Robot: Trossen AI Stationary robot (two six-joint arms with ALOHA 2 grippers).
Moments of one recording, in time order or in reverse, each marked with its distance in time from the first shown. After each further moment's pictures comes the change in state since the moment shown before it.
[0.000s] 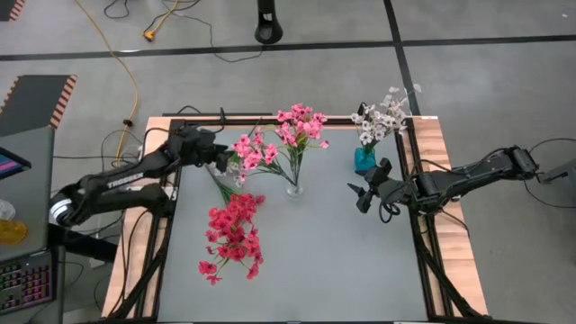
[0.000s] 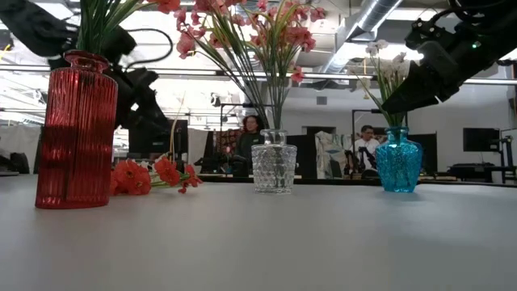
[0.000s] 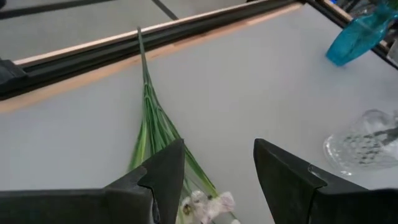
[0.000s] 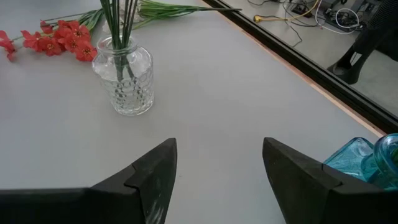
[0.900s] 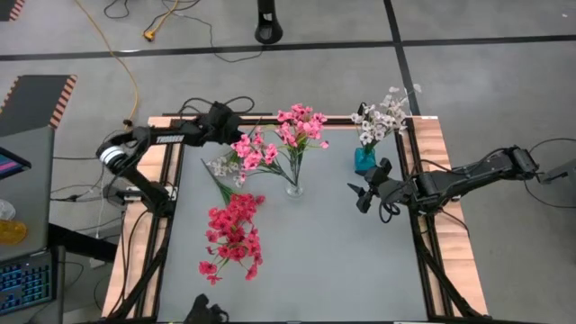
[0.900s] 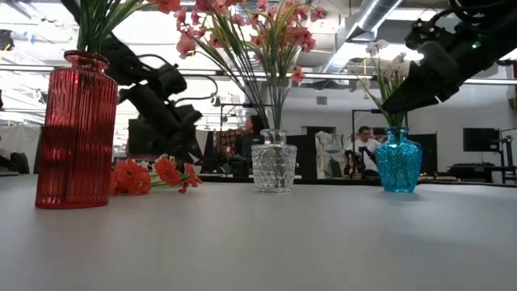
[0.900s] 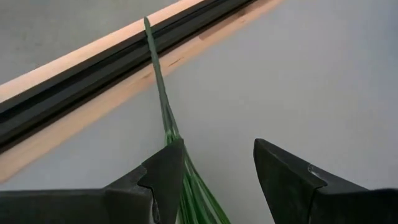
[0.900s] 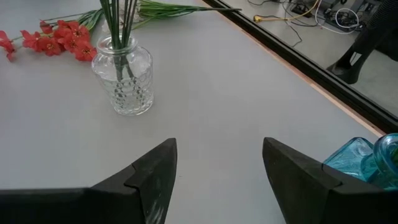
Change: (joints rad) left arm 0.101 0.671 0.378 0.055 0.063 0.163; right arm -0.001 0.000 0.000 -0.001 0.000 0.000
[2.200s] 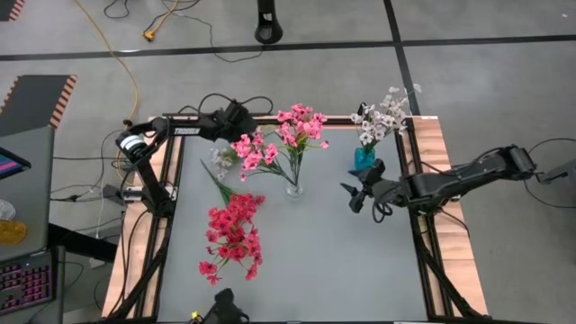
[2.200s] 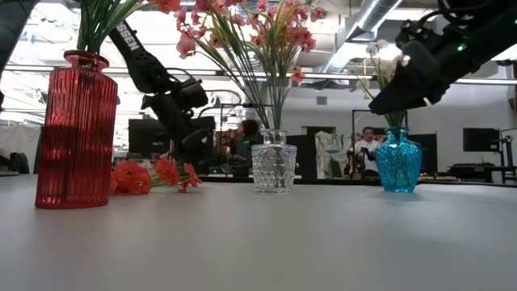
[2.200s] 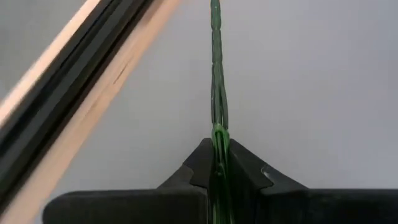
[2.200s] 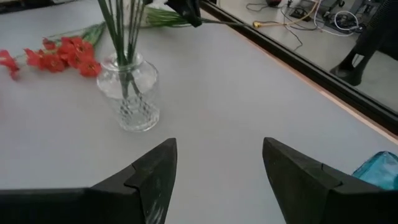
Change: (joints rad) left arm -0.062 0.184 0.185 -0.143 0.036 0.403; right arm -0.020 0.114 0.000 0.161 0.002 0.000
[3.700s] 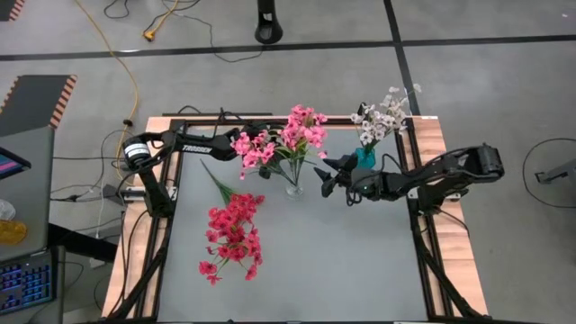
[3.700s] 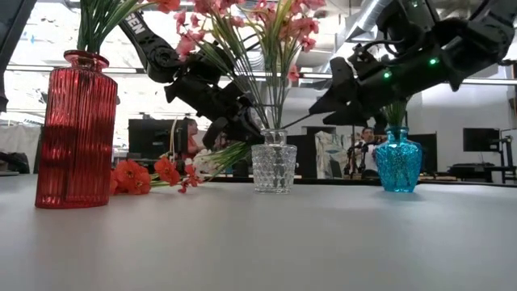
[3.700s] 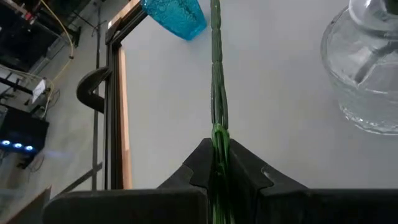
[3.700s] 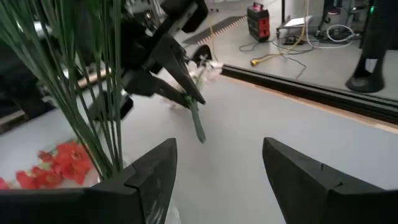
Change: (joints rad) left arm -0.312 0.000 0.000 0.375 0.049 0.646; right arm -0.223 0.497 0.000 0.848 -0.102 -0.003
